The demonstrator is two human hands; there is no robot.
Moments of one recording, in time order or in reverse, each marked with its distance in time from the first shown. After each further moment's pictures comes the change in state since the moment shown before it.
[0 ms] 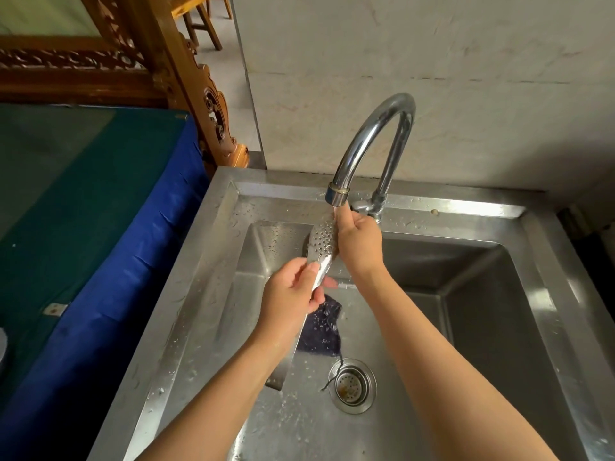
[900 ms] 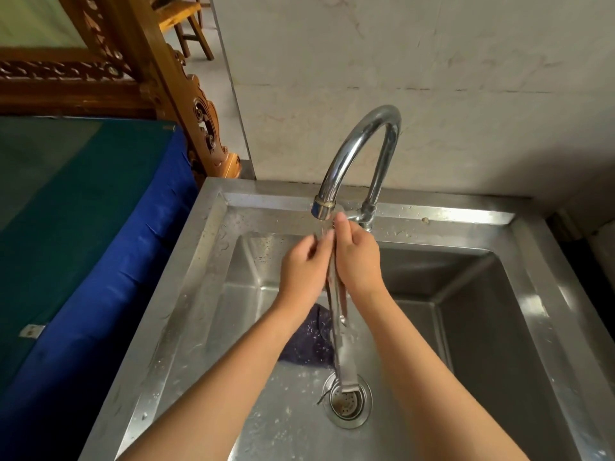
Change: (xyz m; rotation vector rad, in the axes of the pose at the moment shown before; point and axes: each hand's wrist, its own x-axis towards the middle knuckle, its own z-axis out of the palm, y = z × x) left_hand 0.053 0.008 0.033 0.148 0.067 0.057; right_hand -0.008 0.000 -0.011 -0.014 0.057 -0.081
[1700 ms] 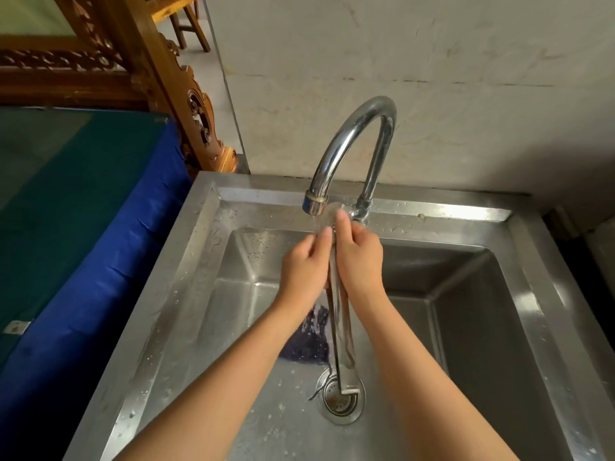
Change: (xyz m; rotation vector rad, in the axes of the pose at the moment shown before) left_hand -0.004 0.006 0.011 -0.007 0.001 -0.026; right_hand -0.001 0.007 -0.008 -0.017 0.069 0.014
